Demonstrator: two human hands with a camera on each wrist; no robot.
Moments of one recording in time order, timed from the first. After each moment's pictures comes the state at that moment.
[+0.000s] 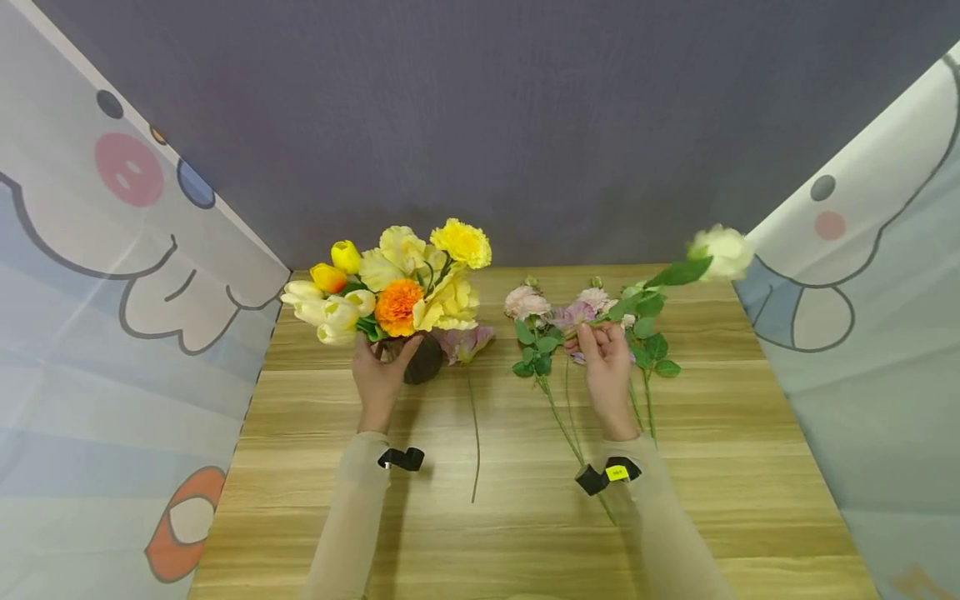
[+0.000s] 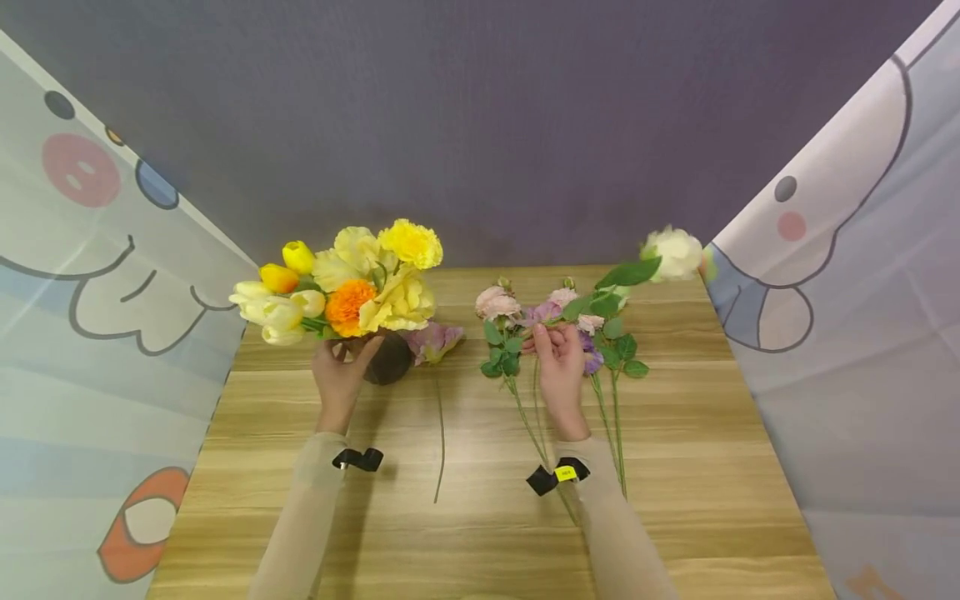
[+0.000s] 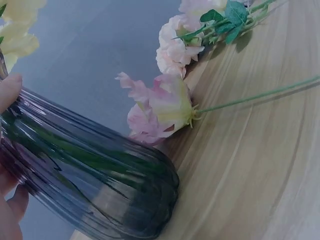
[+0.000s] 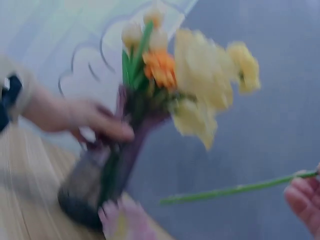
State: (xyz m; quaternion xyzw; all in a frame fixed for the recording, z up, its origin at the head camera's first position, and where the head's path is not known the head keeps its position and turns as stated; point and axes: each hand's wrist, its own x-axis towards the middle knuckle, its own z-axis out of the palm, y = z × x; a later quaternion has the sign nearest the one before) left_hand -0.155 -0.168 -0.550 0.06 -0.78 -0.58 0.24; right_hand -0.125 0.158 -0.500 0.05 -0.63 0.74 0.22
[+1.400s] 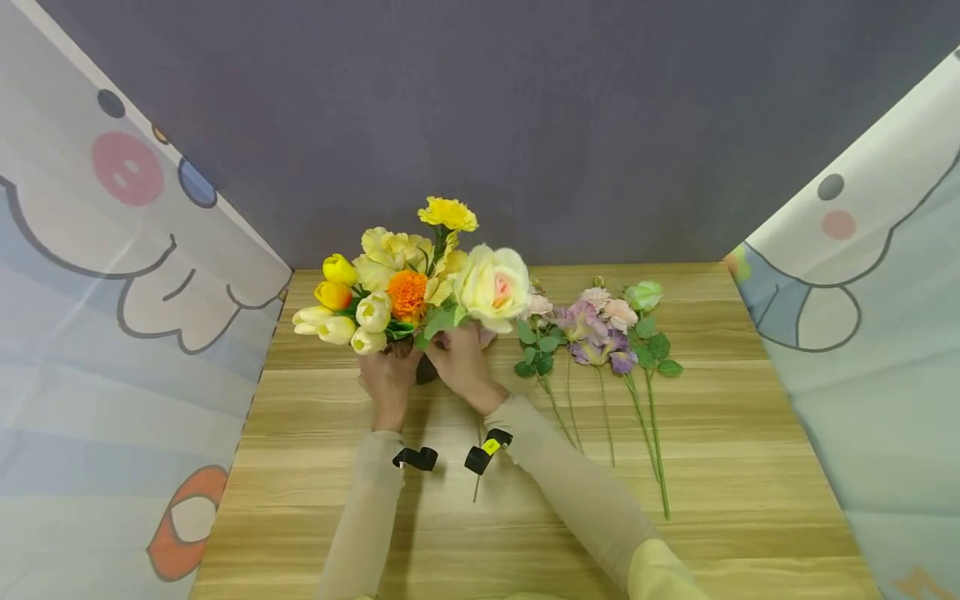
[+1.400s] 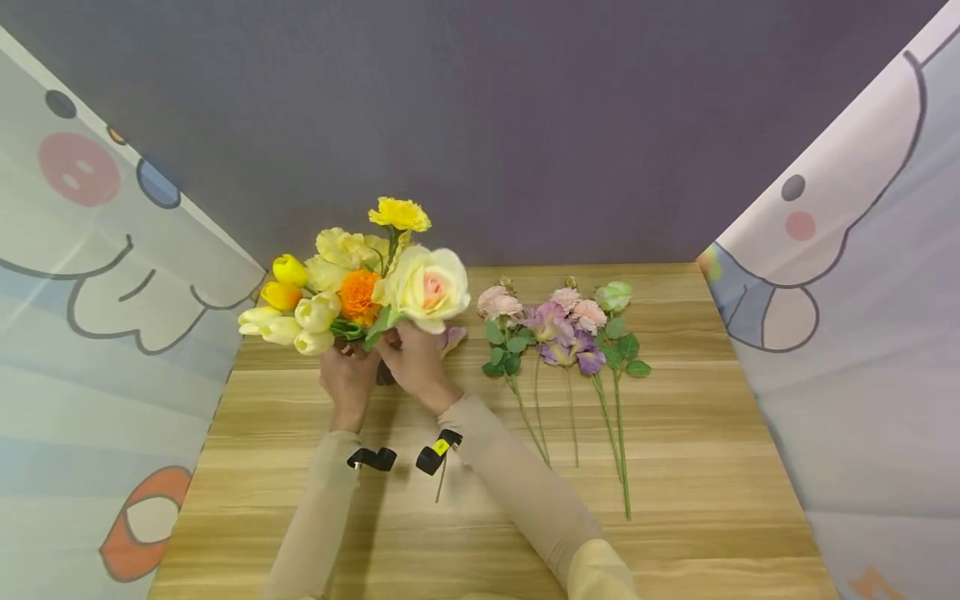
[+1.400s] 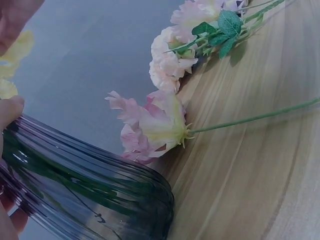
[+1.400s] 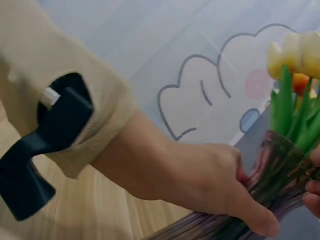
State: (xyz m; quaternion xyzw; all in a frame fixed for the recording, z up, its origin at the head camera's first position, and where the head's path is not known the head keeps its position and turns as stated) left_hand -0.153 -0.157 -0.549 0.10 -0.84 -0.46 0.26; right_hand -0.148 -0.021 -0.484 0.17 -0.82 0.52 0.18
